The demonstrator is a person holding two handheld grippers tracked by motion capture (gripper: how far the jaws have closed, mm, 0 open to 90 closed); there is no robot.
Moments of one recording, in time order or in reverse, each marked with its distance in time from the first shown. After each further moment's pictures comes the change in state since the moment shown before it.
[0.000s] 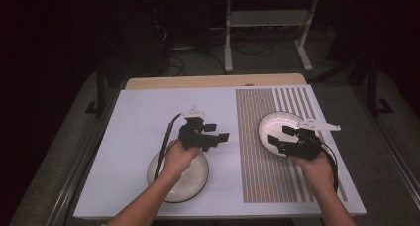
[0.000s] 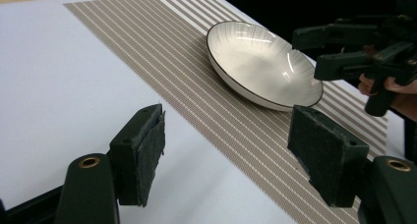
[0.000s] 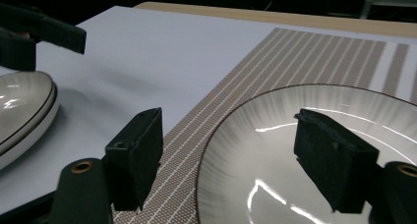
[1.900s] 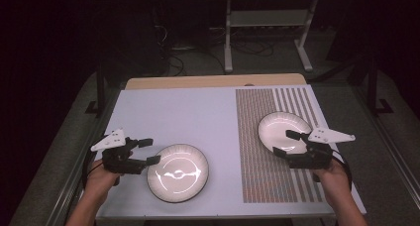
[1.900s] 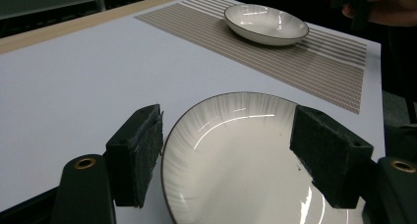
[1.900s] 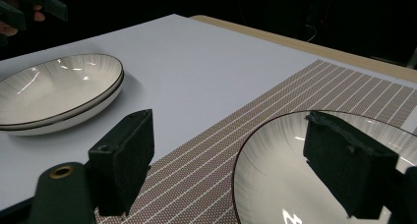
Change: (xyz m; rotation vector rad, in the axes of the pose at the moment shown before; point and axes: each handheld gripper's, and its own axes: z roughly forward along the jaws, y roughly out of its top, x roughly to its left) left arm 0.053 -0.076 -0.170 -0.081 0.008 0.223; right arm 0.005 -0.007 -0.035 -0.072 0.159 -0.177
